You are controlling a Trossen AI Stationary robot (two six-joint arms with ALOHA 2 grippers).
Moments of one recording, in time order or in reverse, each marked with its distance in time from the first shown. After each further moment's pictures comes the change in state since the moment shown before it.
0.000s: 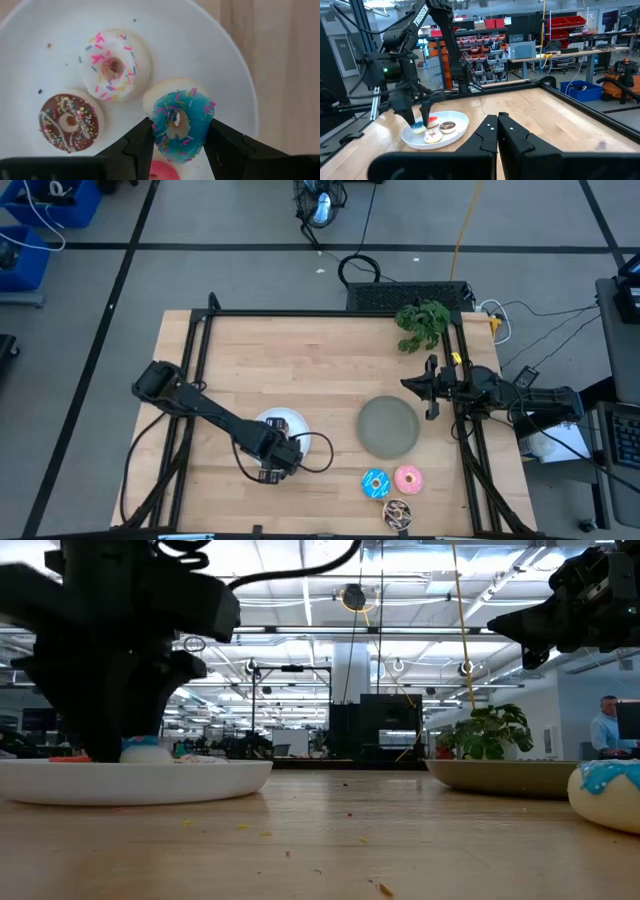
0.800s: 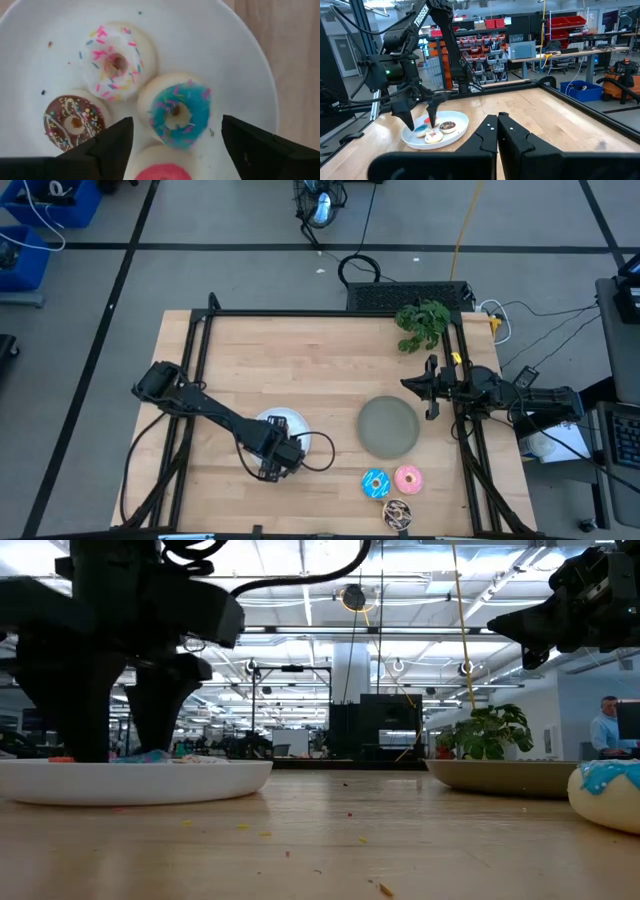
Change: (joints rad) left arm 0.019 0.019 0.011 -0.024 -0.003 0.049; right arm 0.000 0.000 0.000 0.000 0.000 0.000
